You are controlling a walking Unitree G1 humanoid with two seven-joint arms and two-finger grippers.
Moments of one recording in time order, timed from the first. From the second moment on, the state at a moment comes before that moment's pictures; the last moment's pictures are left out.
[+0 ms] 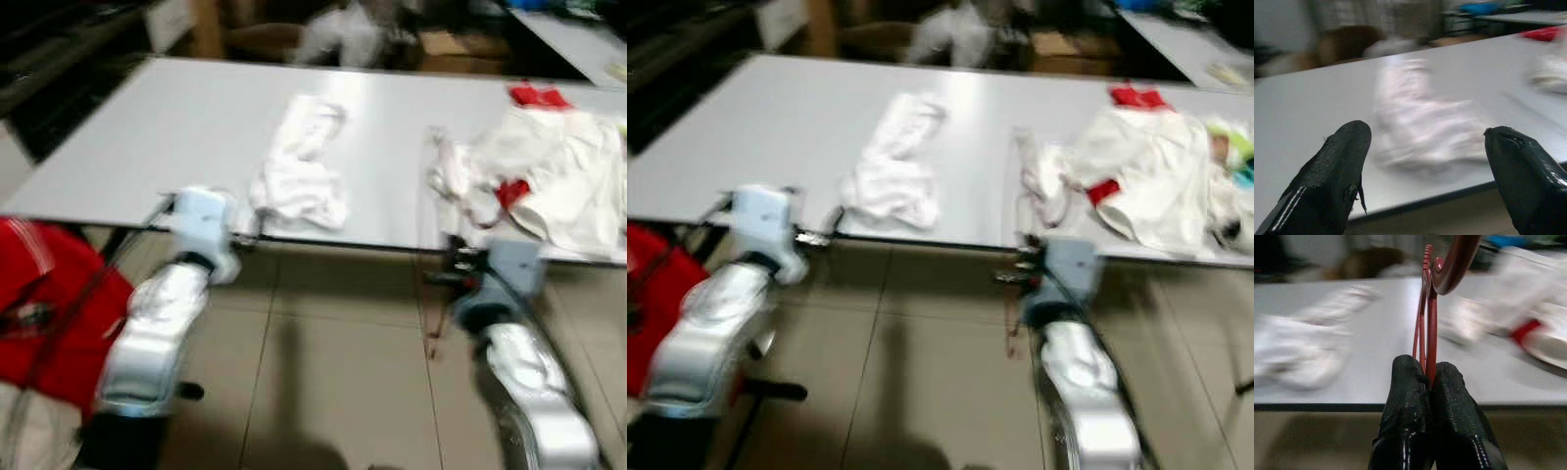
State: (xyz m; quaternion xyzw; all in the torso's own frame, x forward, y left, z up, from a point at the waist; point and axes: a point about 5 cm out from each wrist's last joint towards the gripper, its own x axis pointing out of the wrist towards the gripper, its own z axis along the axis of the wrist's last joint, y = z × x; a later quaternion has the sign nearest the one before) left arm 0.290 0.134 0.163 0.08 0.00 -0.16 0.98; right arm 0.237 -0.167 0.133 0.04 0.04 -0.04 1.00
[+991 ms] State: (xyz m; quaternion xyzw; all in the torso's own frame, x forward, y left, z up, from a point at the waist) left arm 0.291 0.128 0.161 0.08 0.00 -0.17 0.98; right arm 0.238 -0.165 0.136 0.00 0.03 -0.04 1.00
